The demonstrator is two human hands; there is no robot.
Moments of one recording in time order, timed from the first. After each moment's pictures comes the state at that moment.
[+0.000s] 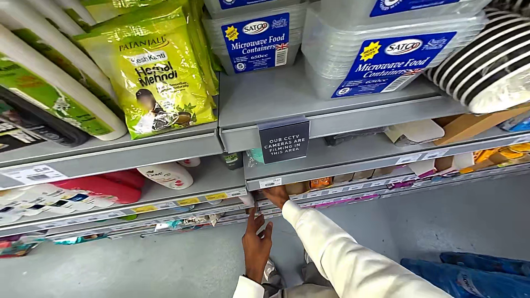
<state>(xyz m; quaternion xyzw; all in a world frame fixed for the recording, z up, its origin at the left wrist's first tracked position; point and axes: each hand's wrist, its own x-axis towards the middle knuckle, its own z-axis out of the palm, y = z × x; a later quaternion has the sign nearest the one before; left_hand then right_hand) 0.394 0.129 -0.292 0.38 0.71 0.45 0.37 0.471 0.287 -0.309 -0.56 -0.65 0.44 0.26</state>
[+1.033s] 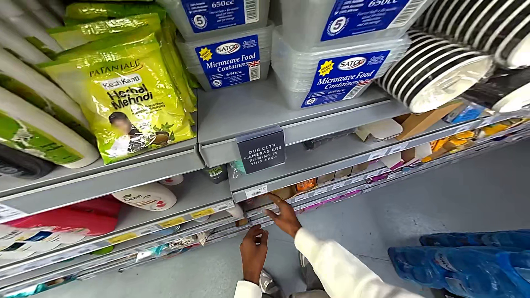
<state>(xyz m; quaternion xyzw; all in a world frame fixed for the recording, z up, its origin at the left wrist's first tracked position) 0.400 0.145 -0.315 0.41 0.72 0.34 0.45 0.540 0.245 -0.325 -0.56 -0.63 0.46 0.29</state>
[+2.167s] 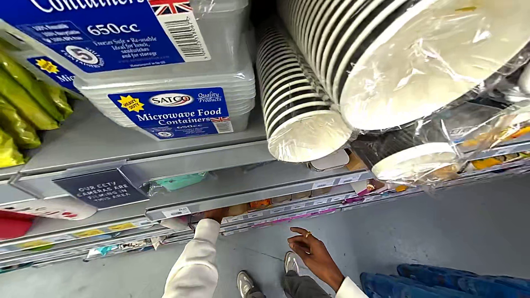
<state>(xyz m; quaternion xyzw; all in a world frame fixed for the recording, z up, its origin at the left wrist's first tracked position) 0.531 0.299 -0.279 0.48 0.84 0.12 0.23 0.850 0.231 -0.289 -0.54 -0.56 0.57 0.24</state>
